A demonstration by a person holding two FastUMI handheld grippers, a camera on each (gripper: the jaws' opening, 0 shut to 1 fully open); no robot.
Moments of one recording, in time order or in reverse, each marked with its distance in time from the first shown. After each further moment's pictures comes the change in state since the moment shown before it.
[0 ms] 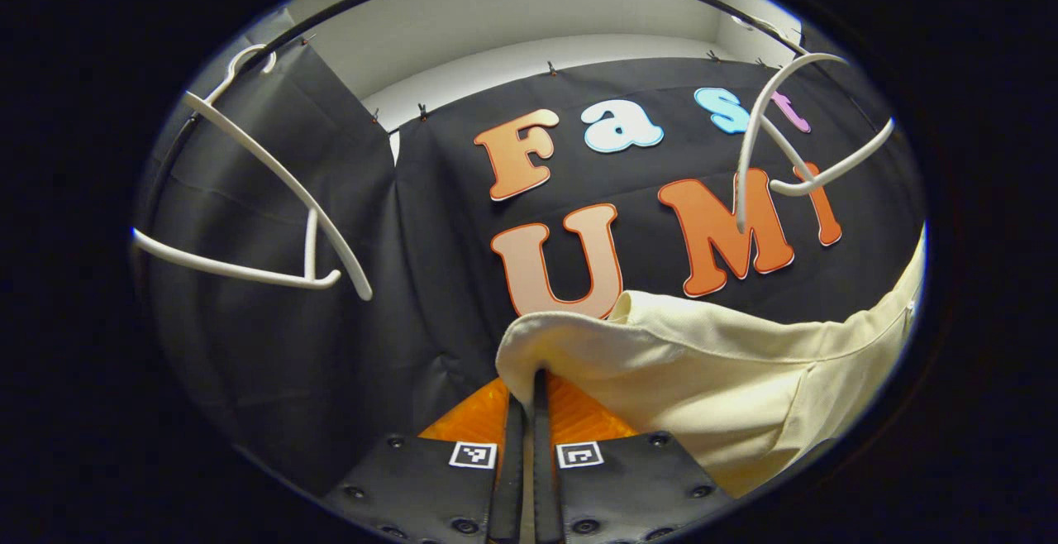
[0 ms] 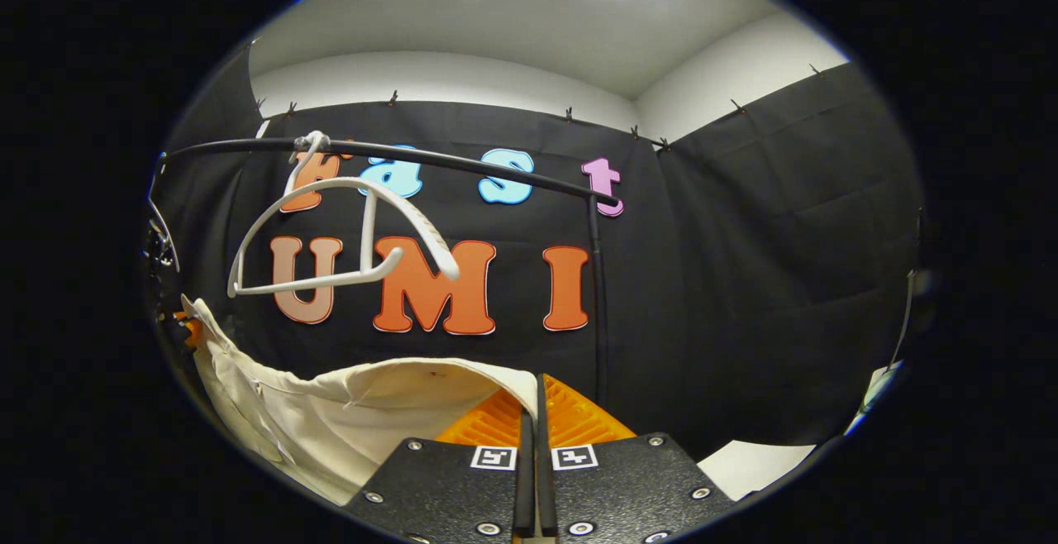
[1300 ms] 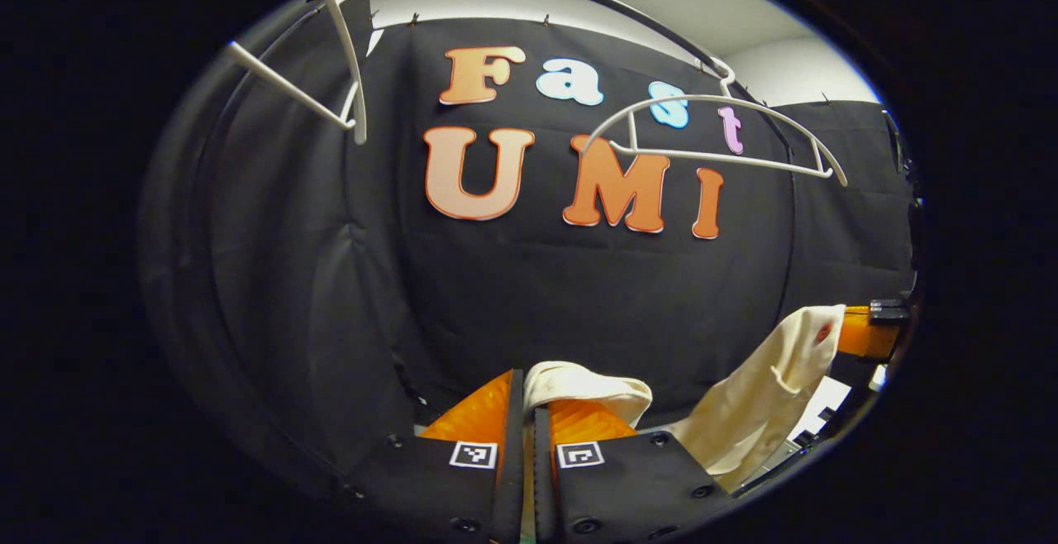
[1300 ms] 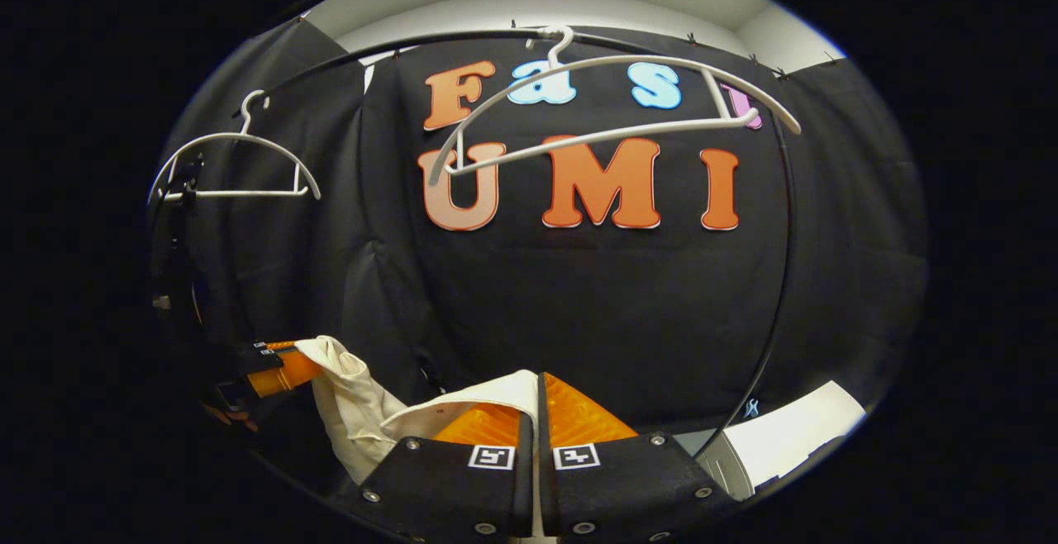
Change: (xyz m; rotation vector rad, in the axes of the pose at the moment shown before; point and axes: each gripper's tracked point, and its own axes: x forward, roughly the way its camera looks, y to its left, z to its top) left arm -0.186 -0.067 -0.070 -0.341 0.371 -0.415; right arm -0.131 0.240 -0.122 0.024 0.389 0.430
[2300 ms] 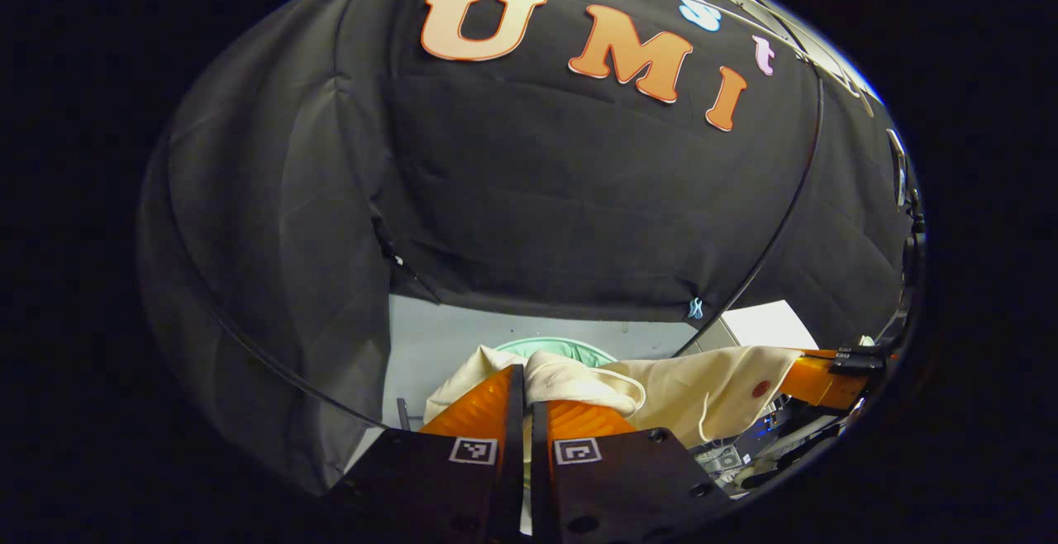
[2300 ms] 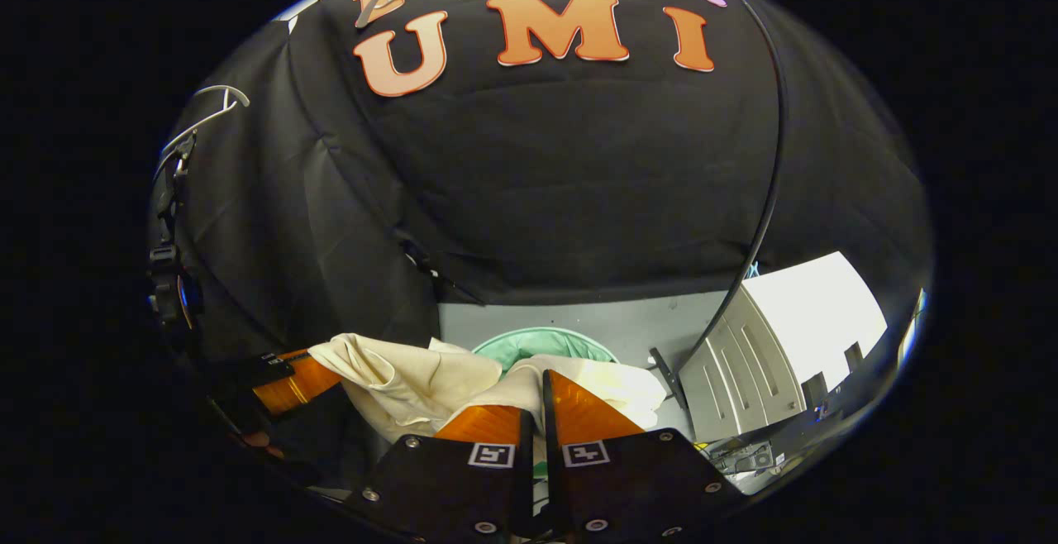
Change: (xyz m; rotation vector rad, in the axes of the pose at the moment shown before) left arm -0.008 -0.018 -0.156 -0.121 0.503 -0.001; right arm 0.000 0.006 -0.182 0.172 0.527 -0.082
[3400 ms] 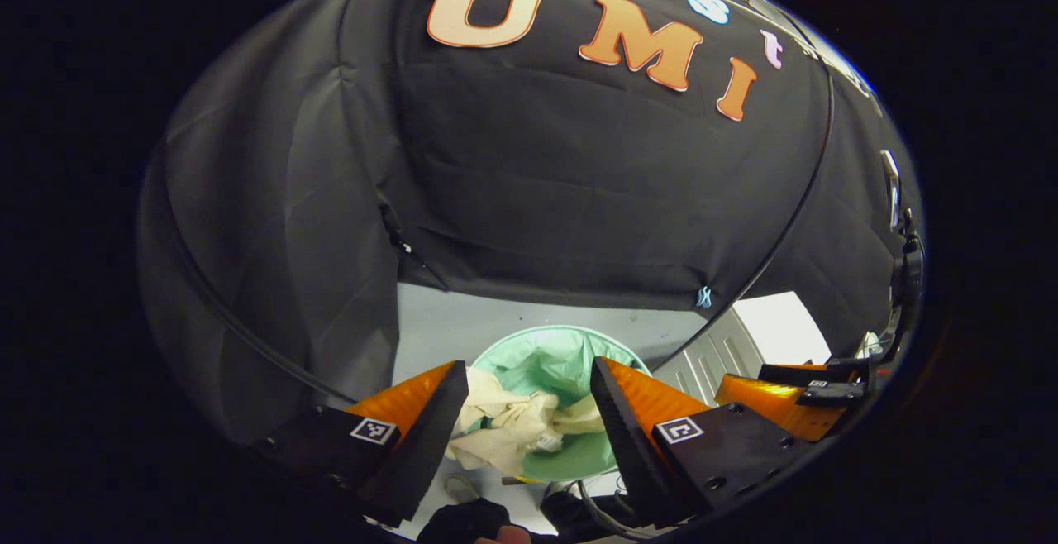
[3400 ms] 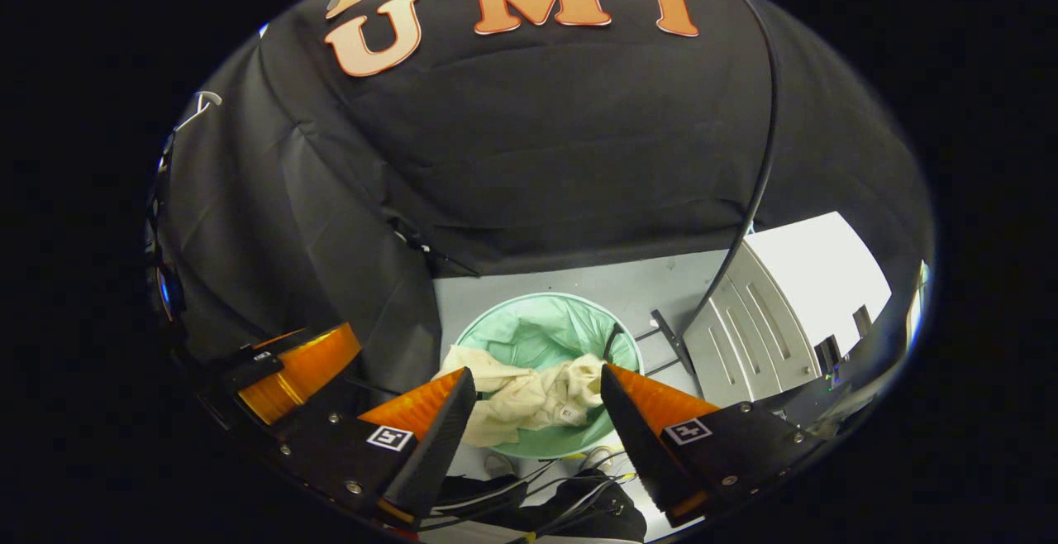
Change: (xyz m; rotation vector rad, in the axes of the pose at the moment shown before) left arm -0.002 0.017 0.015 0.009 -0.004 0.011; right arm 0.007 0.003 -0.023 0.085 0.059 -0.046
